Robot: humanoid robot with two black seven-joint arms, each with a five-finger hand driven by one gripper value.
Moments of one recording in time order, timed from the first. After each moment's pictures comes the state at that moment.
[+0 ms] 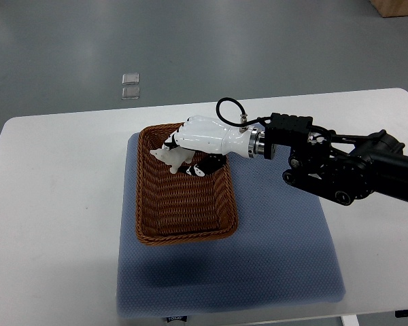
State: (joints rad) left arm 0.01 0.00 -0.16 -0.15 0.04 -0.01 0.05; right arm 1.04 -0.19 0.14 0.94 -1.64 -0.16 0.45
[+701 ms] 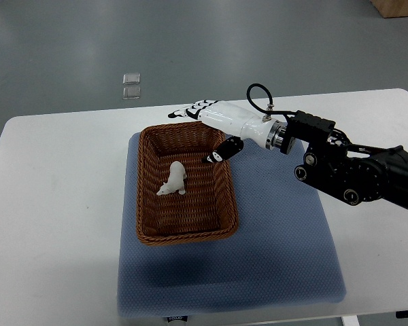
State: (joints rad) left arm 0.01 0.00 -0.16 -0.15 0.04 -0.01 0.05; right arm 0.92 -0.22 0.34 0.91 -1.52 -0.17 0.44
